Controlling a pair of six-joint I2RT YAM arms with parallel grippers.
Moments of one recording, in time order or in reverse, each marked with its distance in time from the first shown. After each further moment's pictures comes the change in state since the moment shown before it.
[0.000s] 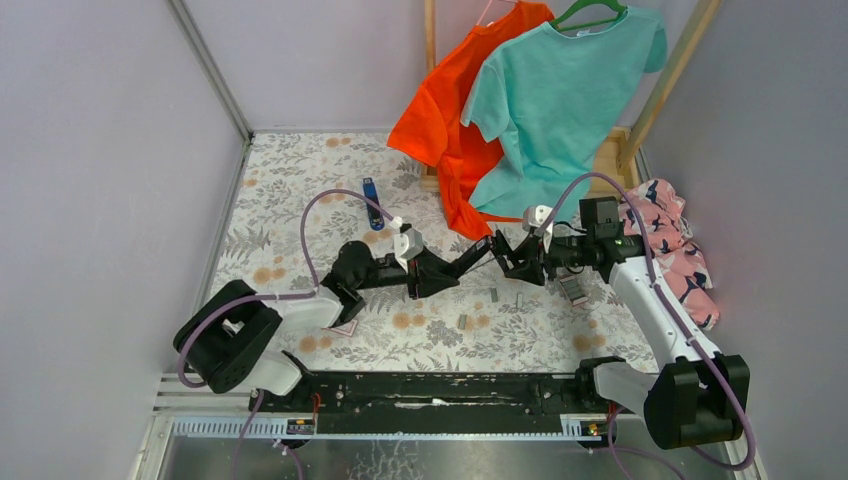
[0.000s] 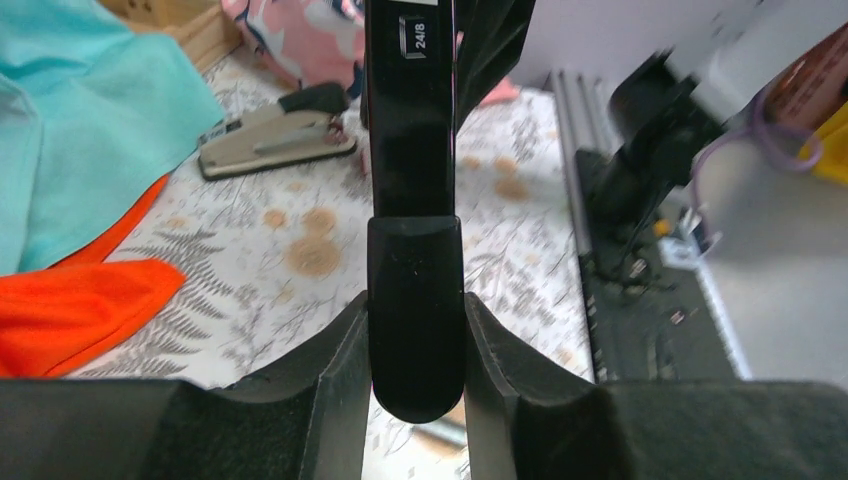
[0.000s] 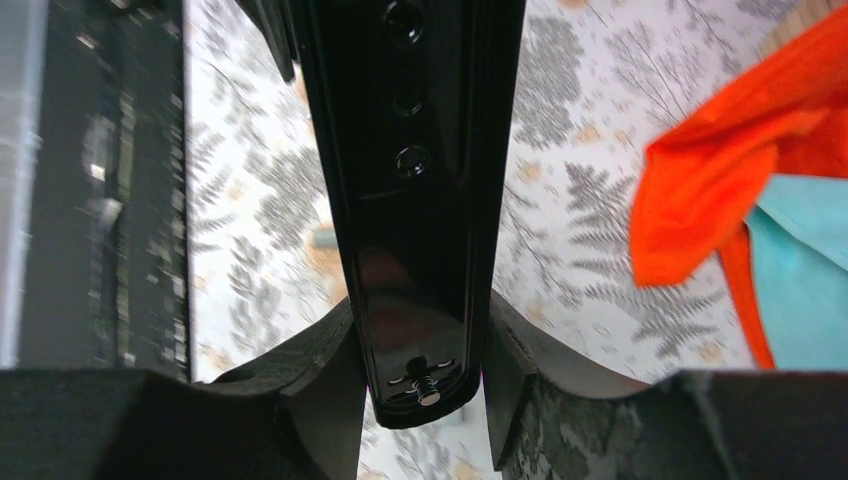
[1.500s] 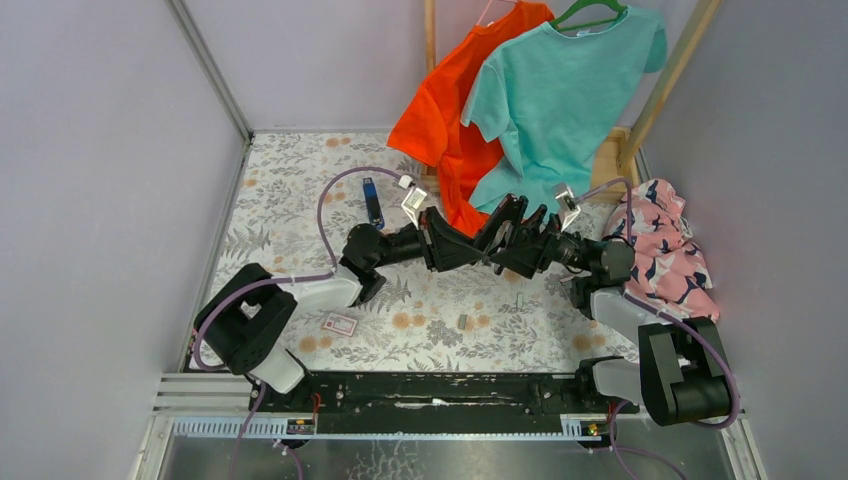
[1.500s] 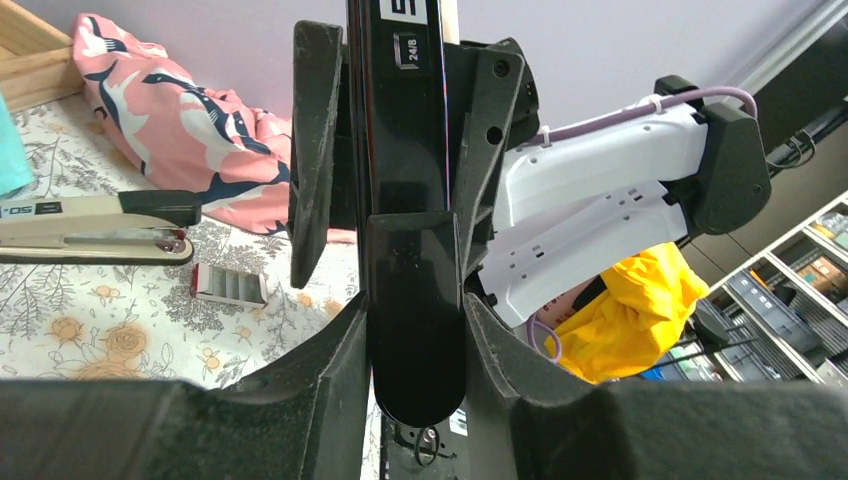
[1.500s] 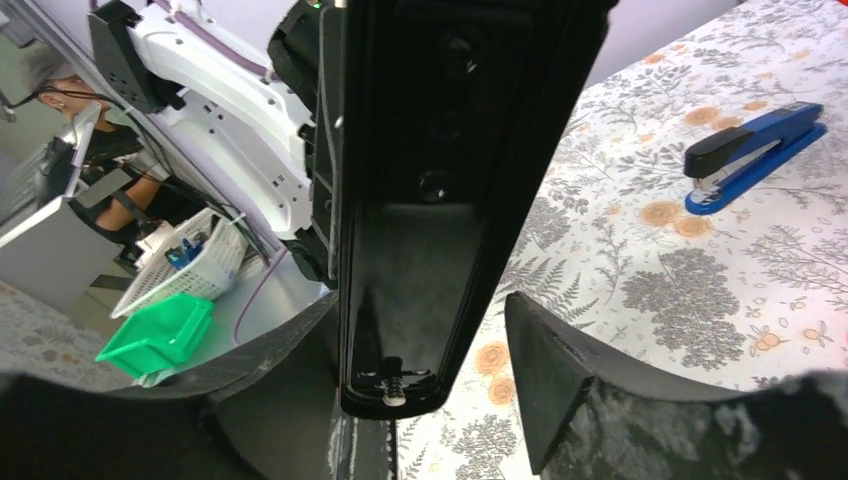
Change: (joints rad) left arm -0.045 0.114 0.216 0.238 -0.090 -0.771; right arm 0.029 0.112 -0.455 2.074 -0.113 1.922
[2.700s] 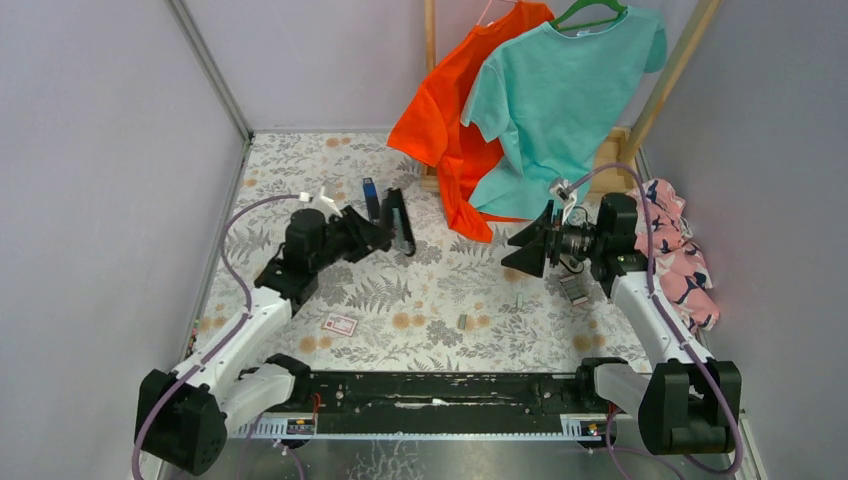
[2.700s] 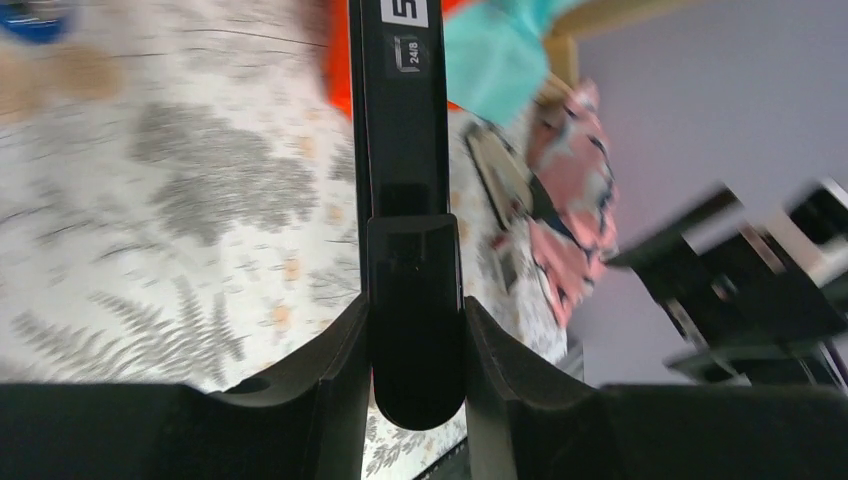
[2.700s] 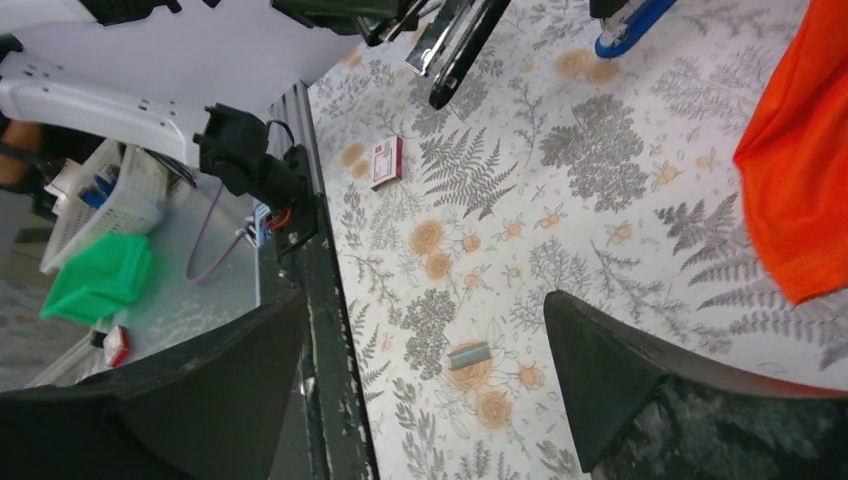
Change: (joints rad) left arm 0.398 -0.565 -0.031 -1.329 -0.380 -0.024; right arm -0.124 -0.150 0.348 -1.506 -0.119 -0.932
